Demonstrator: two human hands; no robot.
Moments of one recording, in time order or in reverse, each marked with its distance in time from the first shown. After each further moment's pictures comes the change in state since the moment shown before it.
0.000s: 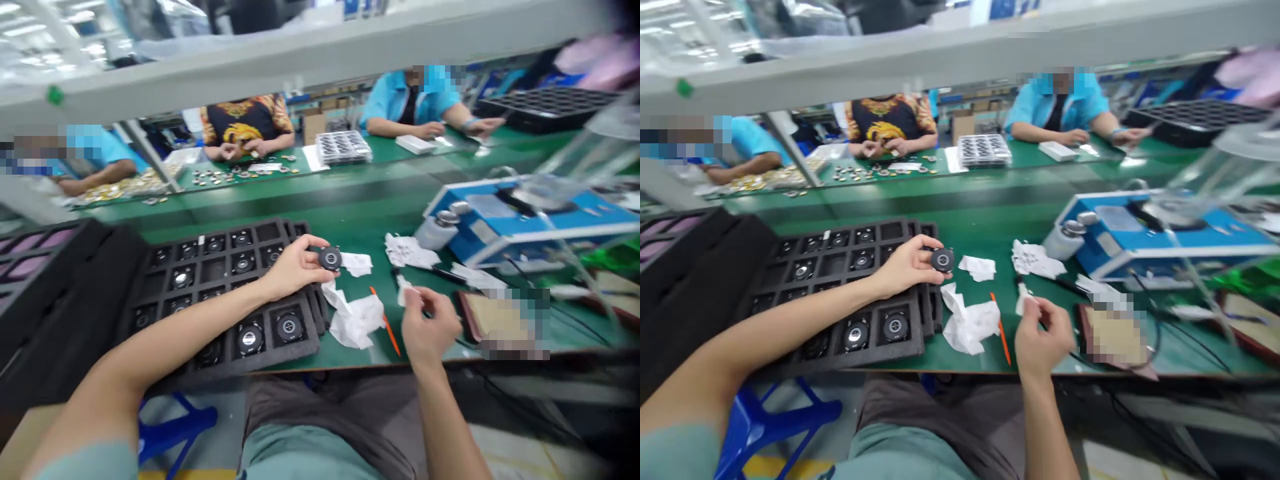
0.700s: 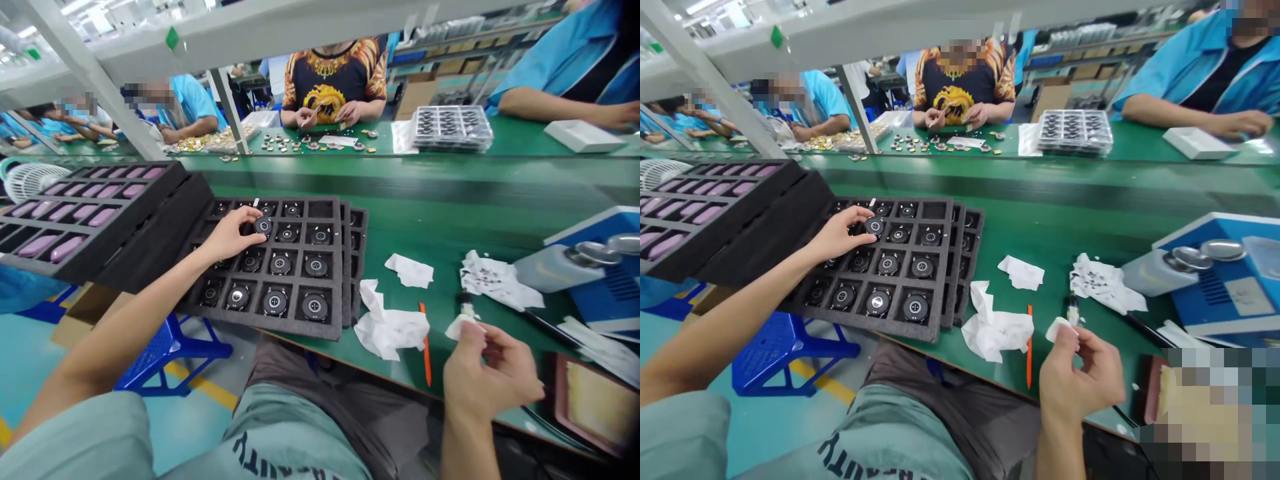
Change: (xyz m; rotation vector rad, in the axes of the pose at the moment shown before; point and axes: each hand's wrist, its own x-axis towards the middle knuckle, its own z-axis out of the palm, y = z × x) left_hand -0.131 0.024 -0.131 1.025 0.613 -0.071; right_hand -0.006 0.017 -0.015 0.003 -0.092 0.064
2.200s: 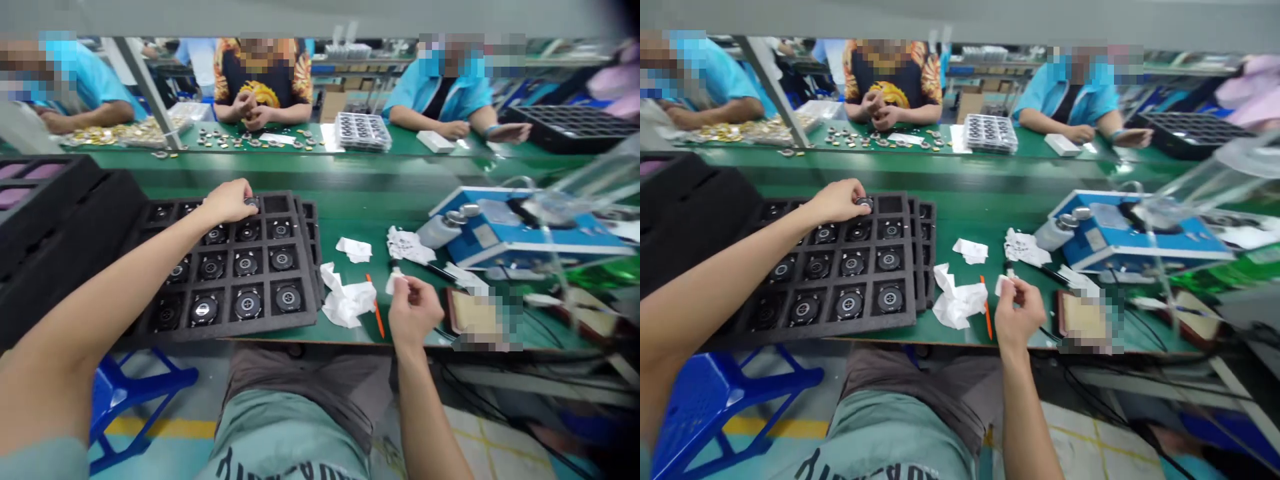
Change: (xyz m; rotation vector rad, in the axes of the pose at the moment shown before) left_hand 0.117 0.037 0.038 0.065 -0.075 0.034; right_hand 0.001 -0.014 0.009 -0.067 -0.029 -0.010
